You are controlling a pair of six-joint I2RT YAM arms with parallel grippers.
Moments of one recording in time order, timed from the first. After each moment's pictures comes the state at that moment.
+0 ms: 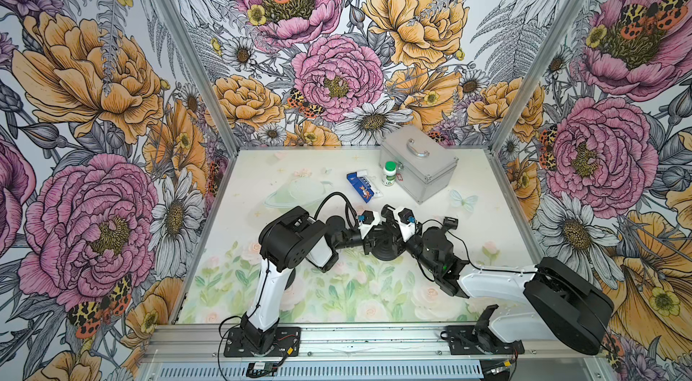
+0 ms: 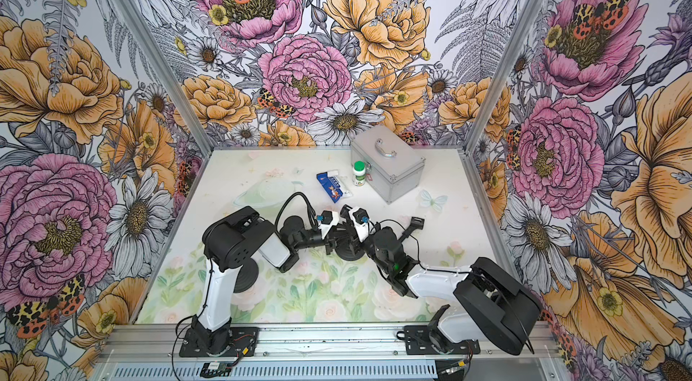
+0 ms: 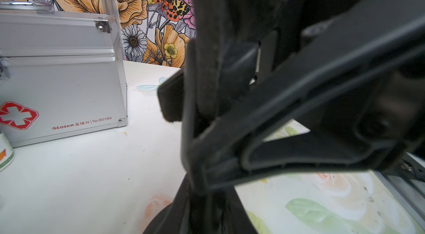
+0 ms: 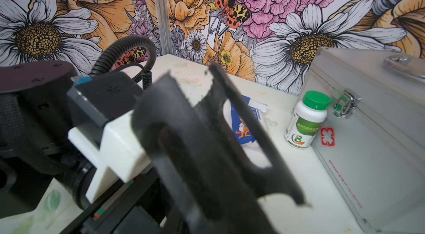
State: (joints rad) left arm -0.67 2.14 0.69 1.40 0.73 -0.07; right arm 0.75 1.35 0.35 0.81 0.07 -0.02
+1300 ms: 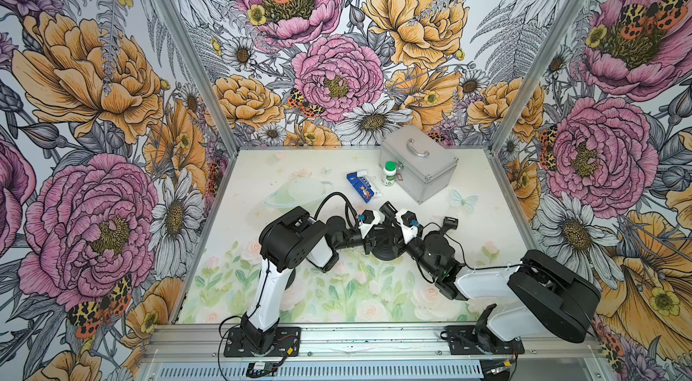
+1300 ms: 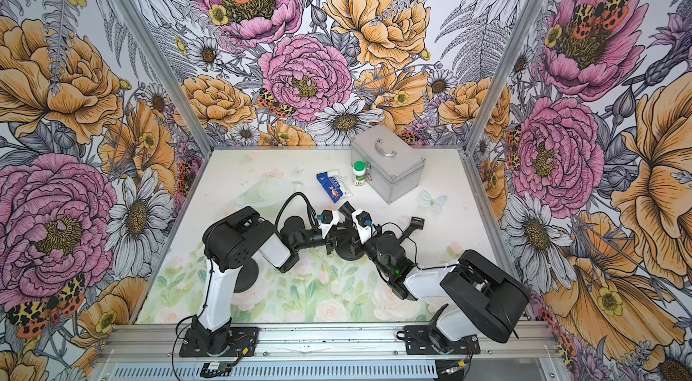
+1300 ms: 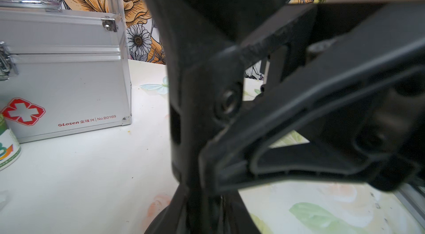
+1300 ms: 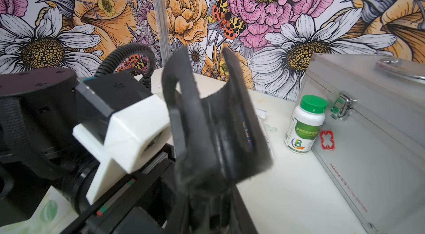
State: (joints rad) left arm -0.67 2.14 0.69 1.40 0.71 -0.09; right arm 0.75 1.44 0.30 1.02 0.10 0.02
